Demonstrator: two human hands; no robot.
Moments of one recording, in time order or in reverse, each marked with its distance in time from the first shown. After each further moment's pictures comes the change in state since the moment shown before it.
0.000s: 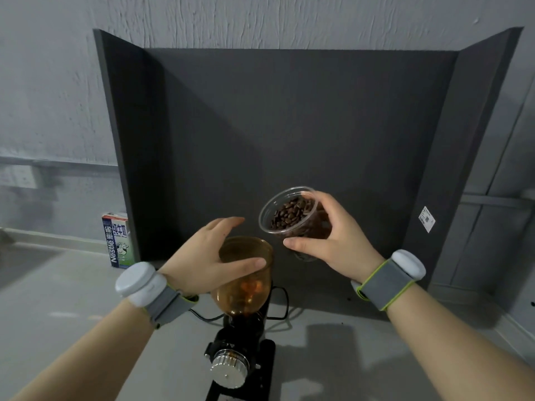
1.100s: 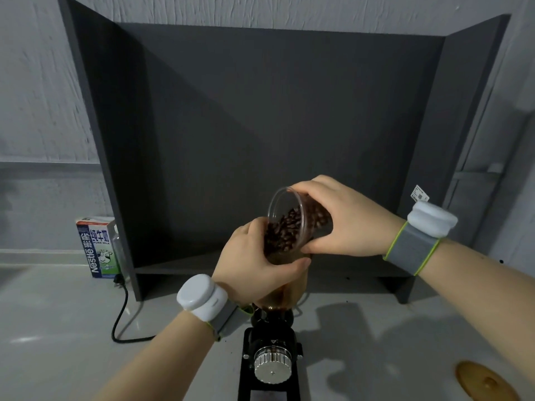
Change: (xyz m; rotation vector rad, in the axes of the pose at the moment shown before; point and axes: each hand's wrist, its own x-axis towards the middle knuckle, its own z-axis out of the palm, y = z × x) left_hand 0.004 -0.017 0.024 -0.212 0.149 0.173; right_hand 0.019 -0.060 0.028 -0.663 -0.282 -0.058
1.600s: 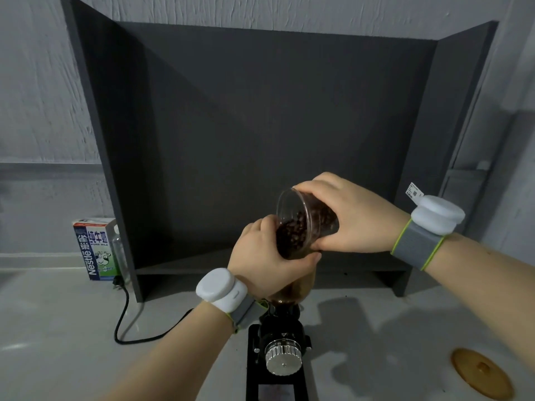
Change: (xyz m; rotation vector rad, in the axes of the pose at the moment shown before) left_hand 0.000 -0.004 0.002 0.040 0.012 0.034; right_hand -0.002 -0.016 0.000 -0.157 -0.011 0.017
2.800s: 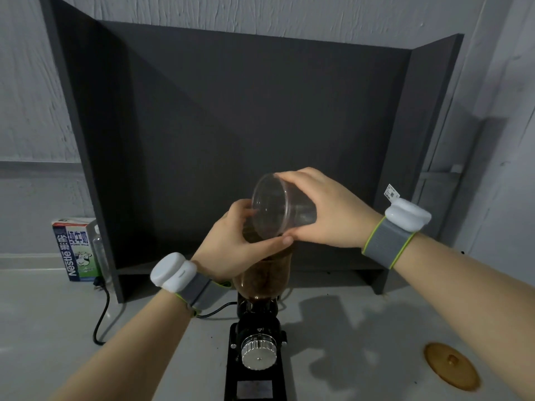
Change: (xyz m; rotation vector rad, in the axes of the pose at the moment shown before) left_hand 0.010 -0.004 -0.020 -0.283 -0.094 -0.024; right_hand -0.007 0.001 -0.005 0.148 0.084 0.010
